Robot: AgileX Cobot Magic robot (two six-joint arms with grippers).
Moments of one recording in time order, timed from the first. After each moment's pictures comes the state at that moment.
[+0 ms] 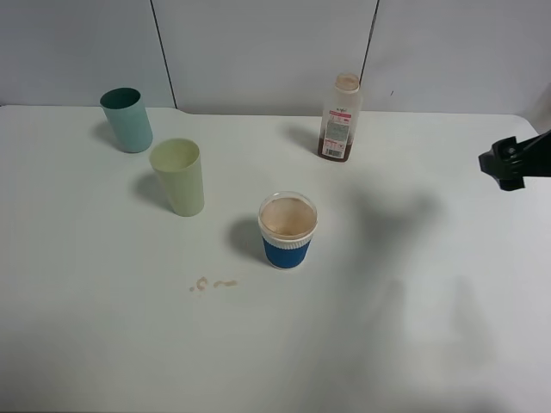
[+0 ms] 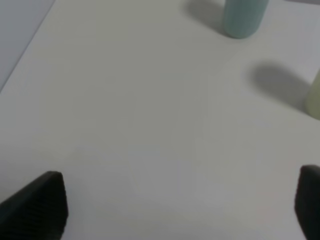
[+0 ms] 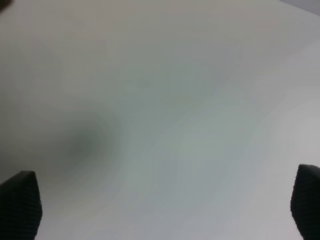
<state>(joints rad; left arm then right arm) 0.05 -0.01 -0.51 0.09 1.06 -0.14 -0.03 1.14 -0.54 -0.26 0.16 -0.09</state>
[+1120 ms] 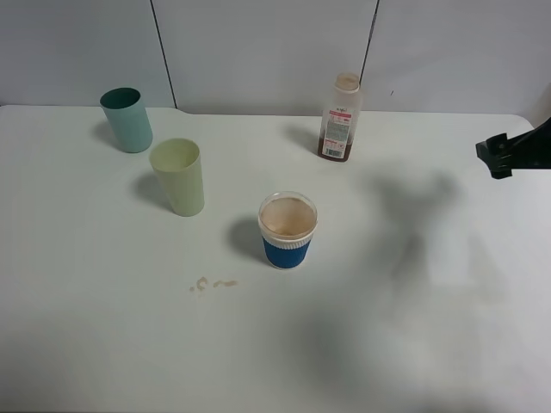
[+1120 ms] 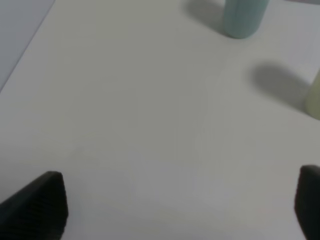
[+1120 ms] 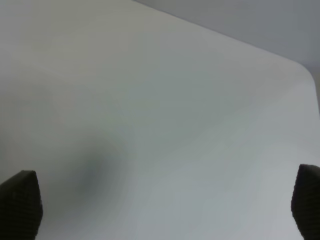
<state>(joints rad) 0.05 -0.01 -0.51 0.09 1.06 -0.14 -0.18 1.44 -0.55 -0.33 -0.30 -0.14</state>
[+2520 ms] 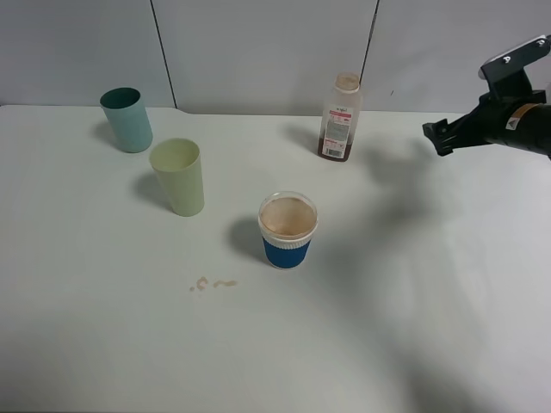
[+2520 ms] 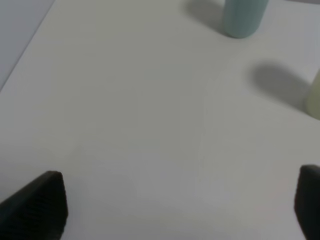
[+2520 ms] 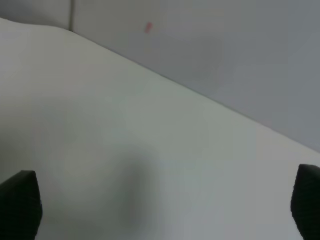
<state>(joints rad) 0.05 -0.01 -0.51 0.09 1.06 -0.14 -0.13 1.89 -0.85 -0.45 -0.57 -0.12</state>
